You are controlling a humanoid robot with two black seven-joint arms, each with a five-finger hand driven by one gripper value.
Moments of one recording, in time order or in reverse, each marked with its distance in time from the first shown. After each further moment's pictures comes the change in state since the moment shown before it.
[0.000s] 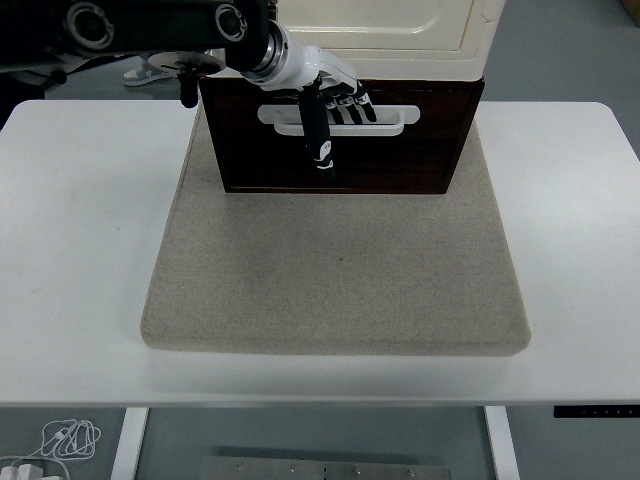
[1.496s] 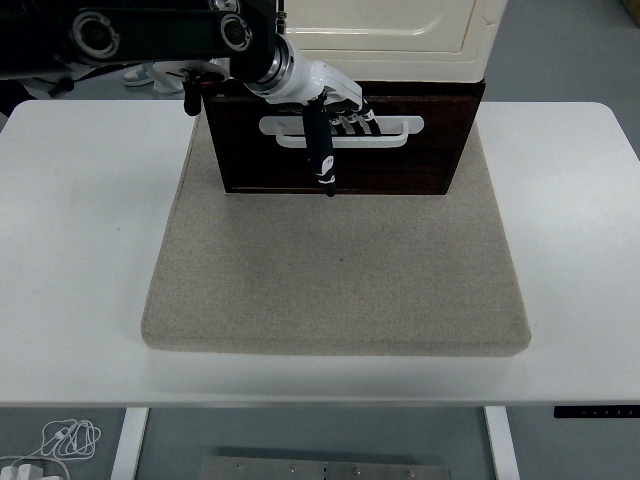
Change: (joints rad) left arm 0.013 -0.008 -0.016 -0.011 0.011 -0.056 0.000; right arm 0.000 0.000 0.000 -0.001 0.000 0.000 0.000
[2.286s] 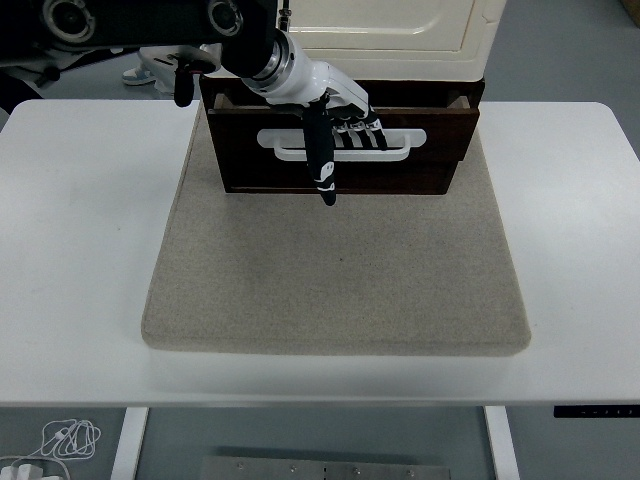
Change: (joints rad) left arm -0.037 0.041 -0.026 -0.052 0.000 -0.068 0.000; right arm 0.000 0.000 0.000 0.000 0.000 0.000 0.000
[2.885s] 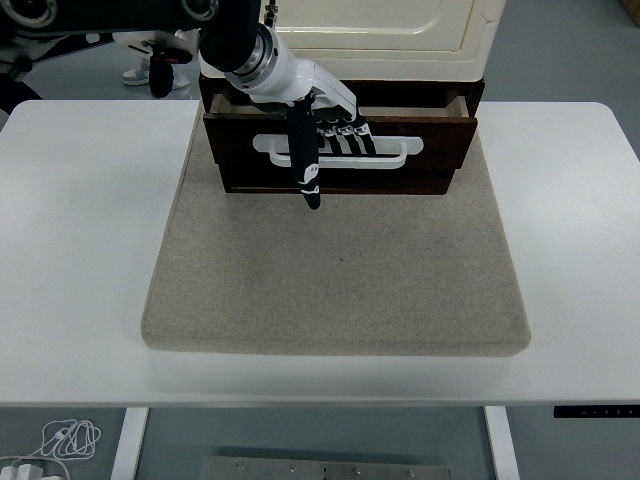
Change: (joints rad) left arm -0.023 0.044 0.000 -0.037 0.000 -0.058 0.013; right arm 0.000 0.000 0.000 0.000 0.000 0.000 0.000
